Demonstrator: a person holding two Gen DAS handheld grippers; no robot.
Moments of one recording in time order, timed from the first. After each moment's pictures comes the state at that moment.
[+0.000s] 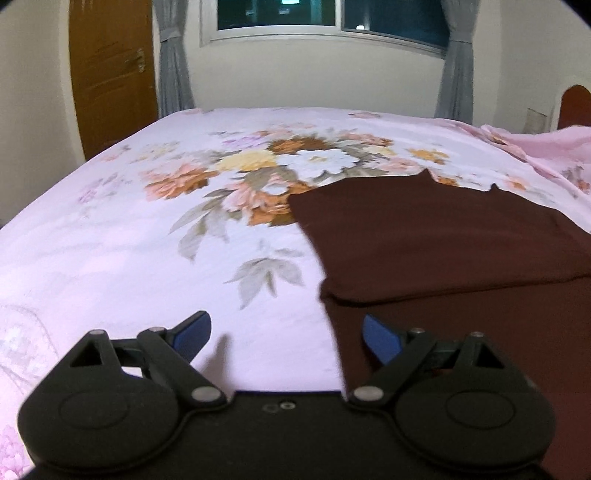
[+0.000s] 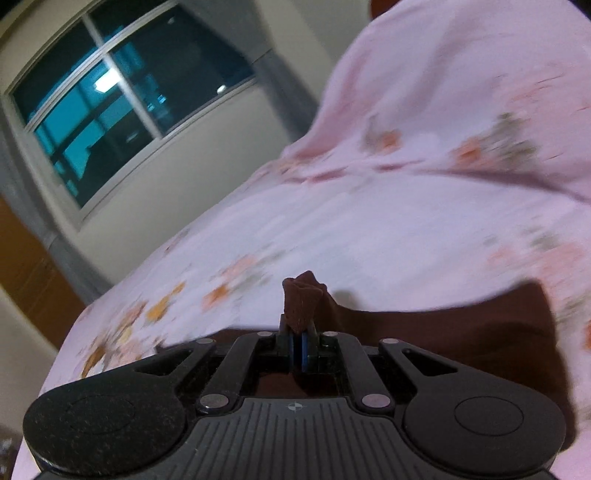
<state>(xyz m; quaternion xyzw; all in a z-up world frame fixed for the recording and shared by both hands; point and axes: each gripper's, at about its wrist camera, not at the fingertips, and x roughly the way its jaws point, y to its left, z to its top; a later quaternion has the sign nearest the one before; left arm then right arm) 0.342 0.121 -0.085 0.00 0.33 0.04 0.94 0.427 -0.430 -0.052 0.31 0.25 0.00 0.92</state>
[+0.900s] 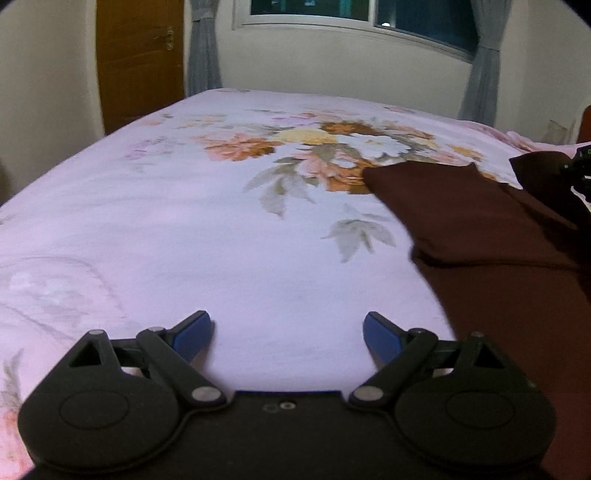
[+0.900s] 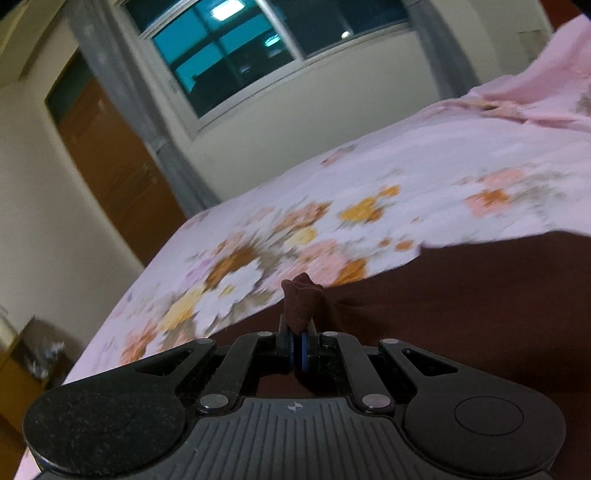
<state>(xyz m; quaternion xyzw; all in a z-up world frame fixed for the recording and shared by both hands) 0.312 0.190 -0.102 -0.04 0.34 0.07 0.94 0.485 -0.157 -0.037 0.24 0.28 0.19 0.91</state>
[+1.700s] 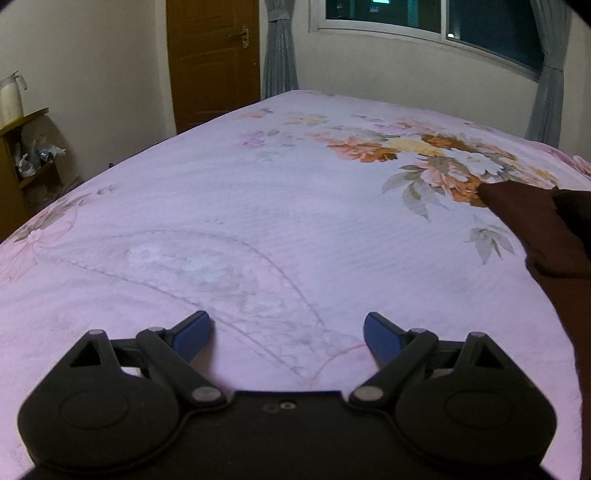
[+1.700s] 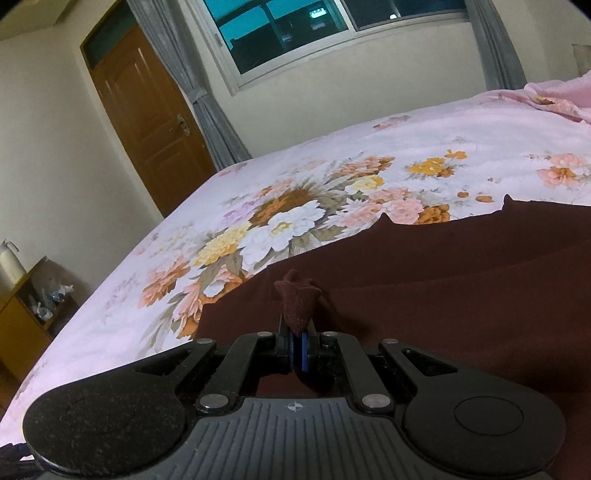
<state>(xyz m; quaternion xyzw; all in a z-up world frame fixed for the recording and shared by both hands) 0.276 0.273 -0.103 -0.05 0.34 0.17 0.92 0.462 -0.080 -0.057 0.17 0.30 0.24 0.91</state>
